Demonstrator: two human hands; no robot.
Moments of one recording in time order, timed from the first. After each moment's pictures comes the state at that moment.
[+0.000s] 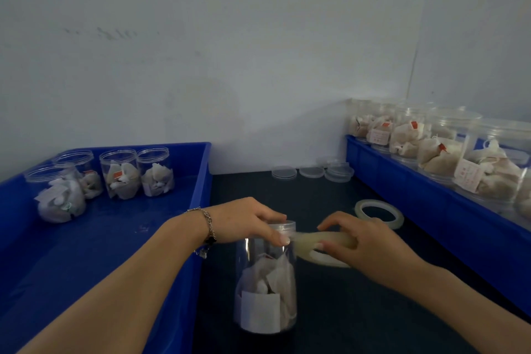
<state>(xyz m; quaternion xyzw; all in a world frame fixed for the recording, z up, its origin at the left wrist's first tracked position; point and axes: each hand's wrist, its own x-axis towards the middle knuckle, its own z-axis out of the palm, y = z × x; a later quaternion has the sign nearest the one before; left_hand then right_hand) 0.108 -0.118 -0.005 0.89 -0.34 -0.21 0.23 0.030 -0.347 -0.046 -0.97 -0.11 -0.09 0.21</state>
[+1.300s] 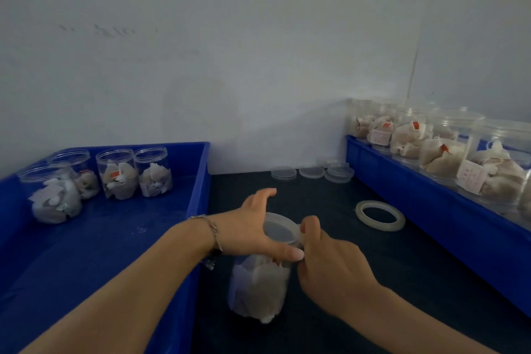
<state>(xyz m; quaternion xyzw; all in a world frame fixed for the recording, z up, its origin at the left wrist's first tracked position) 0.099 -0.123 -0.007 0.92 -0.28 -0.21 0.20 0.036 -0.285 -0.068 -0.98 -0.08 -0.12 0.09</state>
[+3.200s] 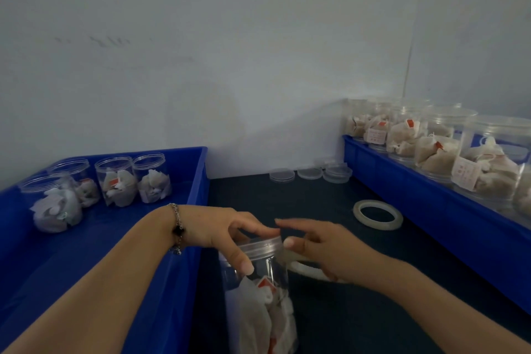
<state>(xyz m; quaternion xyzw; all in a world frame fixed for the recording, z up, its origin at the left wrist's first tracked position) 0.111 -0.097 0.008 0.80 -0.39 -0.37 0.27 0.050 -0.314 -0.045 -0.92 -0.16 0.01 0.36</state>
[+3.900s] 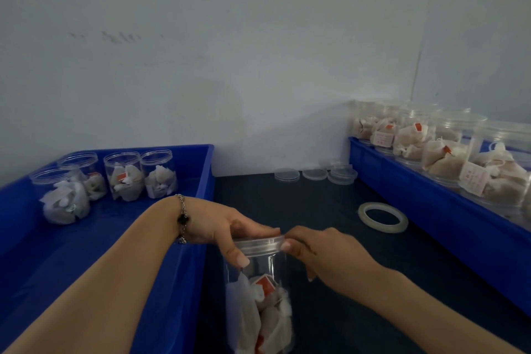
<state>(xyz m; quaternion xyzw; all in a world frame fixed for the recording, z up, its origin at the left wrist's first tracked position) 0.105 -0.087 0.018 0.79 -0.37 -0.41 0.26 0.051 -0.300 -0.058 -0.97 -0.17 -0.07 0.14</state>
